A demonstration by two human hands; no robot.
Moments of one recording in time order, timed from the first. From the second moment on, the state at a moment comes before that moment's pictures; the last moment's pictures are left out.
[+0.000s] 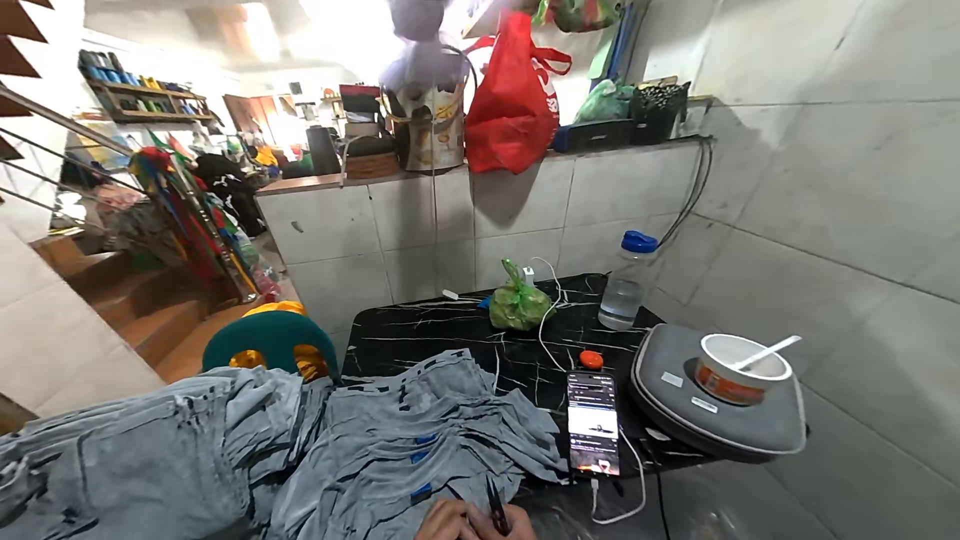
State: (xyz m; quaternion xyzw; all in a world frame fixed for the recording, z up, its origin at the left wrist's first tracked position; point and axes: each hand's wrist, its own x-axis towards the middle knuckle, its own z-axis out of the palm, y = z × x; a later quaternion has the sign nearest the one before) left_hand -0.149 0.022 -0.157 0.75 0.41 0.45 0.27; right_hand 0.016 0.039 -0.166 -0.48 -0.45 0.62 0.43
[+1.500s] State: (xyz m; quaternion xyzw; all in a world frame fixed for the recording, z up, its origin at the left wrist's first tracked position) left_hand -0.134 0.025 -0.154 0.55 0.50 0.57 0.34; right_hand 0.015 0.042 -0.152 -0.53 -0.59 0.40 0.47
